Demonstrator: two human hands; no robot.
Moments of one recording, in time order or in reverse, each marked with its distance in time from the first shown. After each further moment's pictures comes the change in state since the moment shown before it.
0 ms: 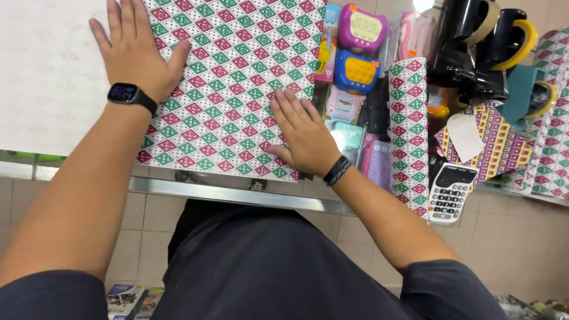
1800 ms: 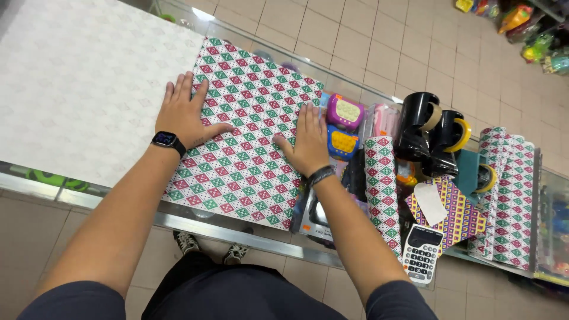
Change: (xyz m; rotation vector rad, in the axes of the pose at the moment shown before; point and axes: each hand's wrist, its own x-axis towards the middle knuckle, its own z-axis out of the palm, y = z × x) left_hand 0.007 0.010 0.009 0.028 -0.082 0.031; right_hand 0.072 0.059 -0.010 0.125 -0.014 0.469
